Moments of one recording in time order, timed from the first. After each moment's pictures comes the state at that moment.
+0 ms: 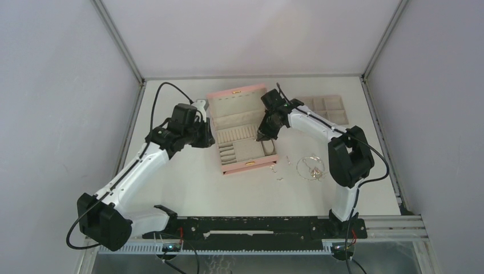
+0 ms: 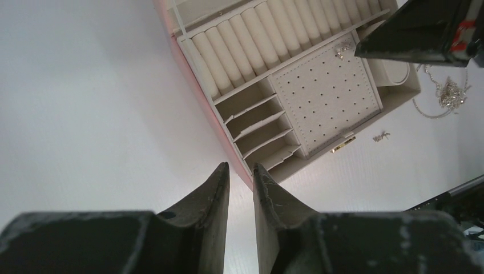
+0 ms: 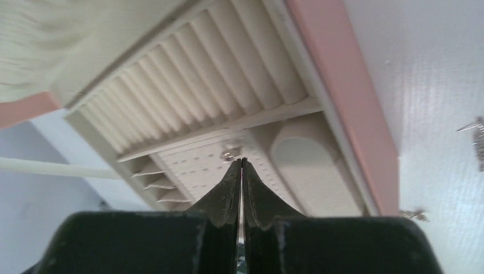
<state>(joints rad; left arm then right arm) -0.45 1.19 1.04 -0.65 0.08 -0.31 0.56 1.87 1.52 -0.79 -0.16 1.02</state>
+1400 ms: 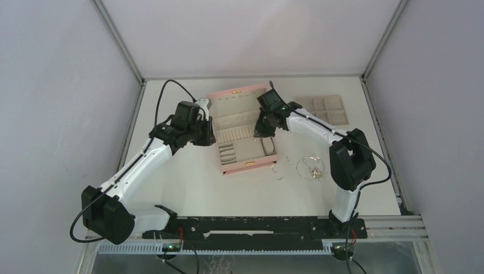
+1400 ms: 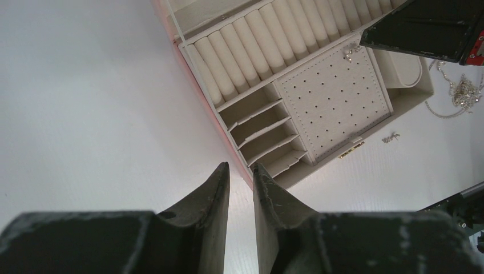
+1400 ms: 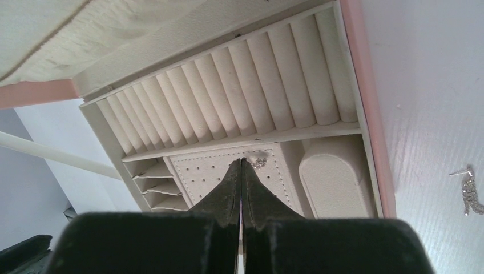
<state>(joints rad) -0.45 1.25 1.08 -0.65 0.08 -0.29 0.61 1.83 1.45 -0.65 -0.05 0.87</state>
